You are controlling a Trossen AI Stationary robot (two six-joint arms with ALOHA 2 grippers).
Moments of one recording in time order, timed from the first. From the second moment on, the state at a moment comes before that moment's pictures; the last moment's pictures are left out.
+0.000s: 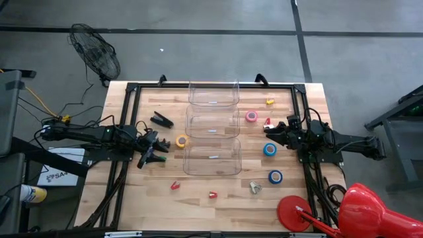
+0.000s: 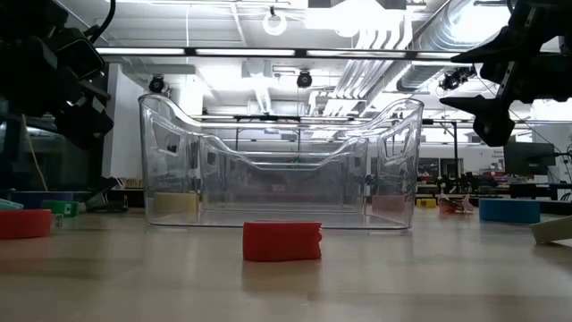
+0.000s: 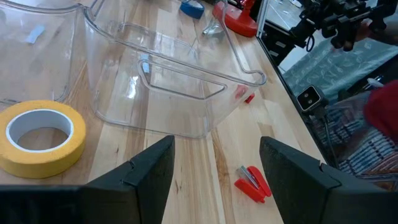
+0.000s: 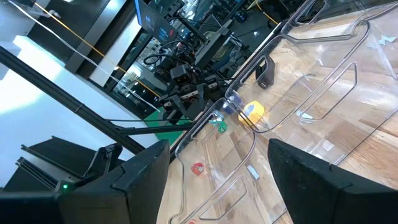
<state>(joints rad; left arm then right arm) -0.09 0.25 0.09 -0.17 0.21 -0.40 -0.13 0.03 0.01 0.02 -0.06 0.86</state>
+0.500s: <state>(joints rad) -0.09 0.25 0.09 -0.17 0.21 -0.40 -0.14 0.03 0.01 0.02 -0.08 0.95</state>
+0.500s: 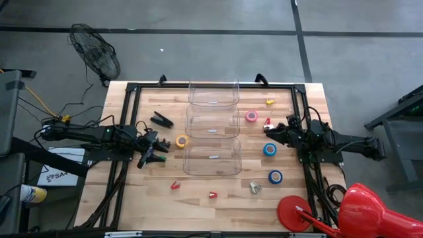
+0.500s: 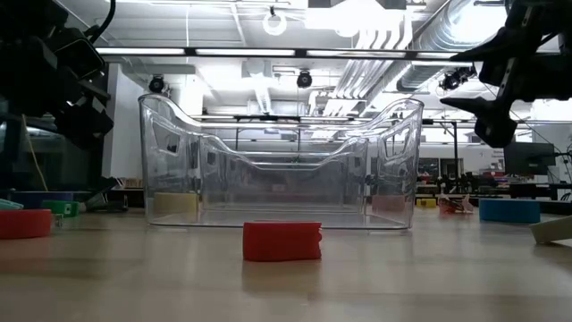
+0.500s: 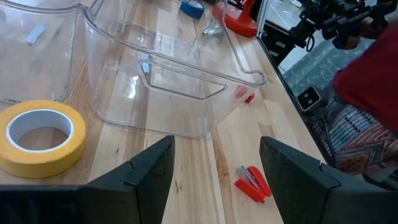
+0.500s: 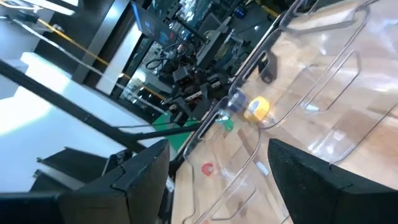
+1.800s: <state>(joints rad) -0.09 0.25 0.09 -0.17 0.21 -0.40 -0.41 1.22 0.79 -0.61 0.05 -0.24</state>
